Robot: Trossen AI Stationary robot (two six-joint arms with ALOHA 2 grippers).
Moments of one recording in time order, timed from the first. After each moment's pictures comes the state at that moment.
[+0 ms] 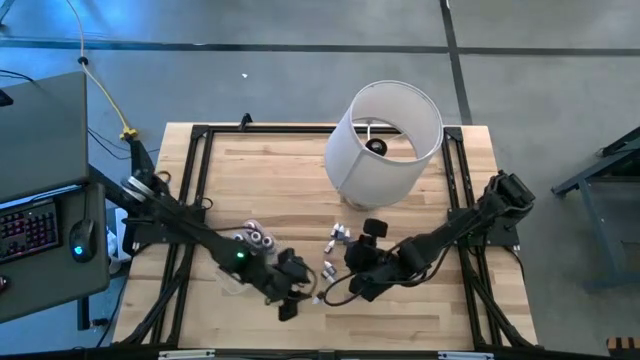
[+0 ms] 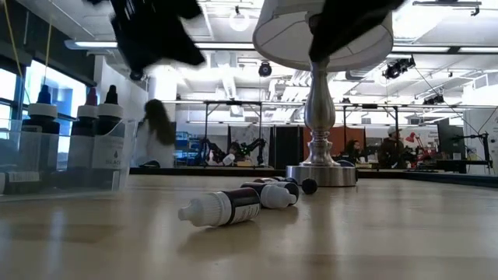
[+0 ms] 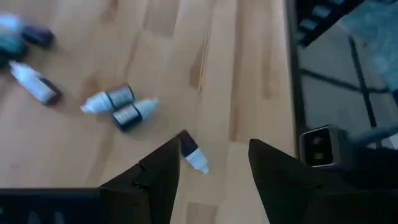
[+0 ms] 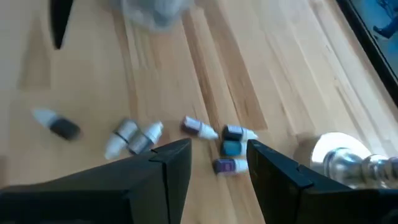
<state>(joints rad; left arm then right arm) -0.56 1.67 1.10 -0.15 -0.27 -0.68 0.52 1.73 1.34 -0.72 0.65 0.56</state>
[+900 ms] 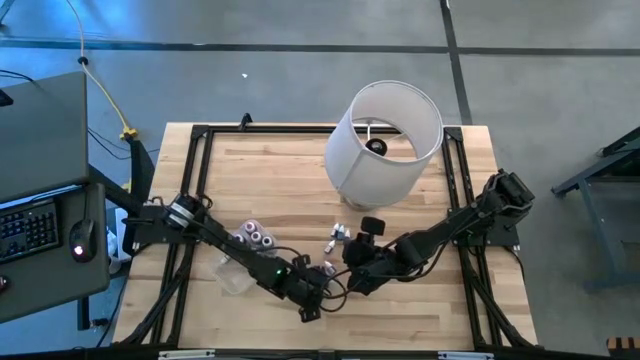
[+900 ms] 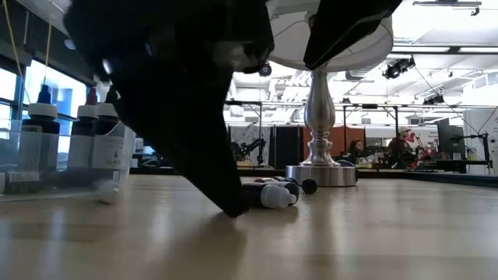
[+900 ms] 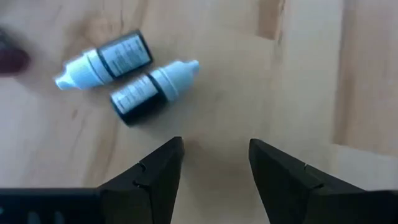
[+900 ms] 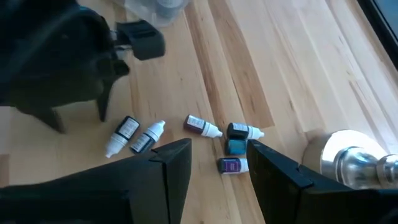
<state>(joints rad) -0.52 2.03 1.32 -0.30 -0.26 -0.68 0.49 1.73 1.33 -0.69 0.59 0.54</state>
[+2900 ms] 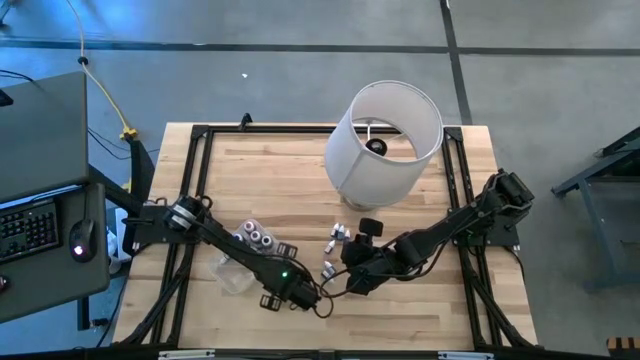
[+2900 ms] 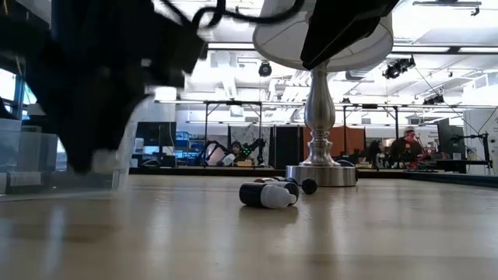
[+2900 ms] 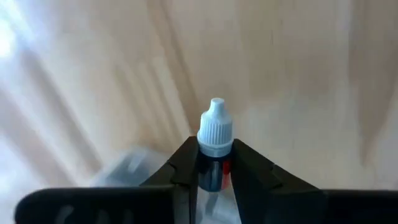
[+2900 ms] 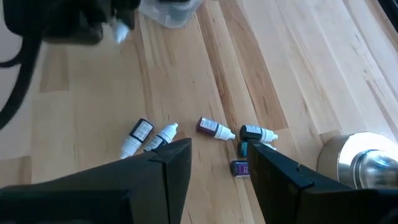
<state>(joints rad) -0.52 2.06 1.57 -1.18 -0.15 -0.26 0.48 1.73 1.33 -0.66 0.55 0.54</state>
